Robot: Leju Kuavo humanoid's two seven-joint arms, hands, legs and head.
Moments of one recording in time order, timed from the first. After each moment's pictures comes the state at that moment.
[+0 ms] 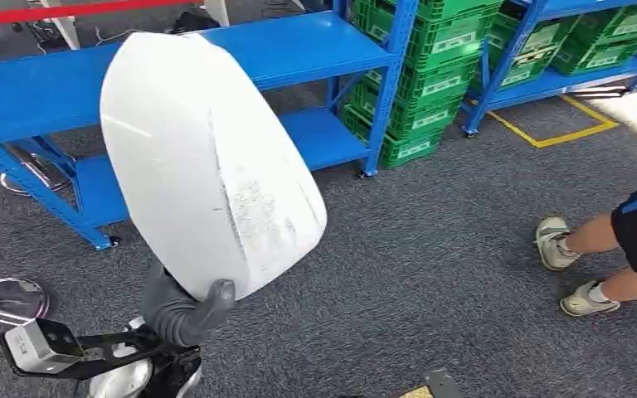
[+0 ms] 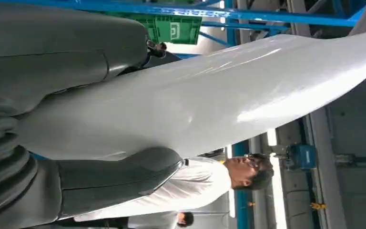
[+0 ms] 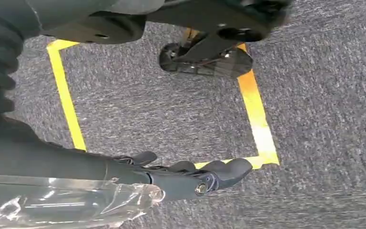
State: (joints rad) left arm 0.09 -0.23 -0.46 -1.82 0.03 -0.39 -0.62; right arm -0.10 0.19 -1.11 -0.28 1.26 -0.15 -0.39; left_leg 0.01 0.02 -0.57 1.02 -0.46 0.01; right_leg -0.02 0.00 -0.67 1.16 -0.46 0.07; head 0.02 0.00
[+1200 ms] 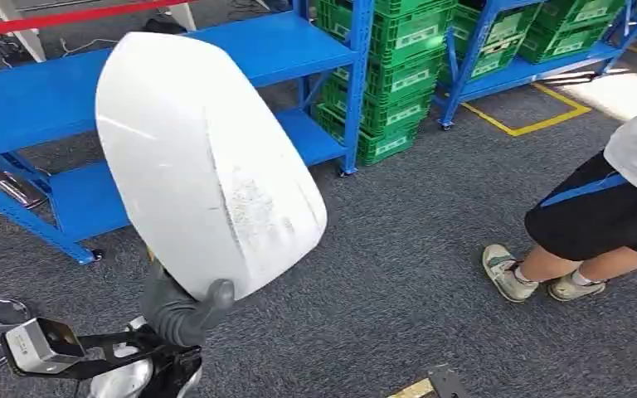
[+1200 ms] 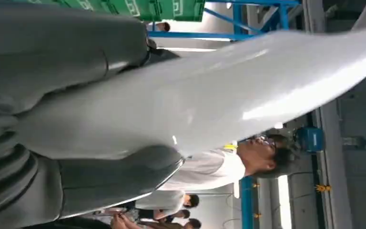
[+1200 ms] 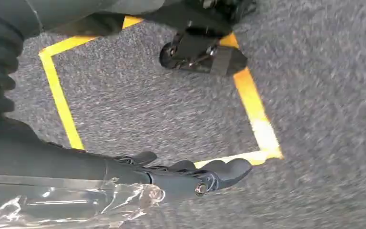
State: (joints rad) left arm 0.08 -0.23 -0.46 -1.82 0.03 -0.40 -0.62; right arm -0.12 0.19 -1.12 -0.28 1.24 -0.15 -0.38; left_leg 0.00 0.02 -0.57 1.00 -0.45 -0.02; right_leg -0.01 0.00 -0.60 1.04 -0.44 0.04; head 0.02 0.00
